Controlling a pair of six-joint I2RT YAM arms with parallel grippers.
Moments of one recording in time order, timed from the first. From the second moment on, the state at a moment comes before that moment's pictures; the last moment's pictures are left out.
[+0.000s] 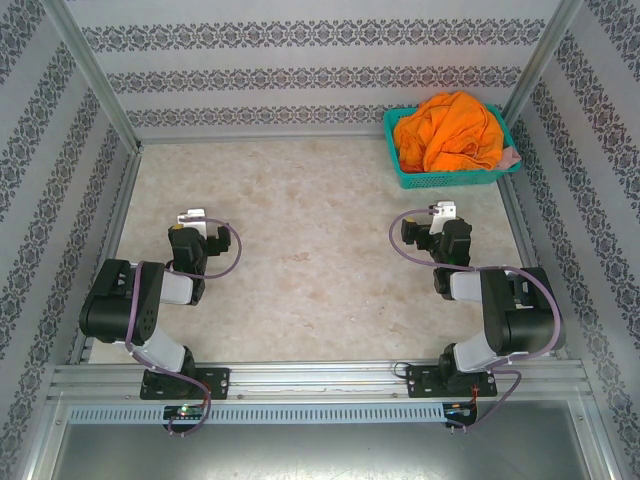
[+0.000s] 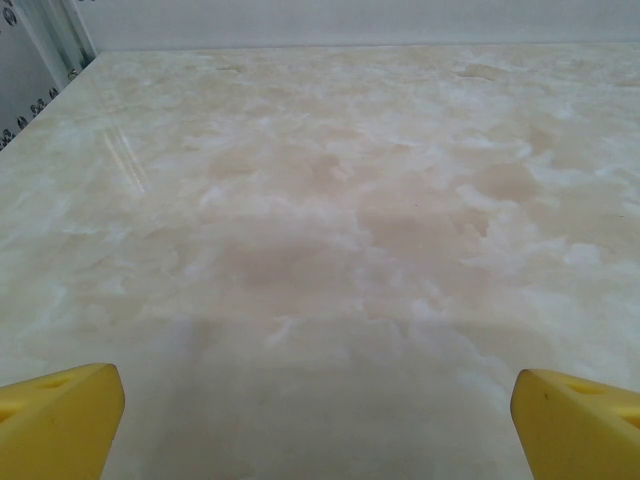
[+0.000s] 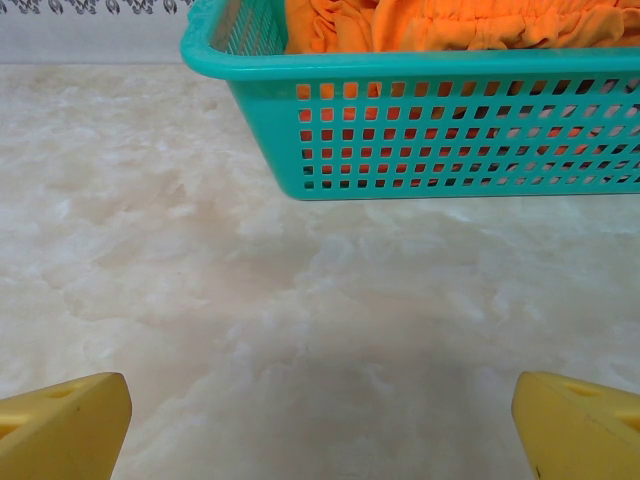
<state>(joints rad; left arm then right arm) -0.02 1.59 0.36 0.86 -0.17 -0.03 0.01 1.51 0.38 0.76 -0.04 0.02</state>
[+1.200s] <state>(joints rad) -0.02 0.81 0.62 -0.05 0.23 -0.38 0.01 1.71 1.56 -0.42 0.20 0.05</state>
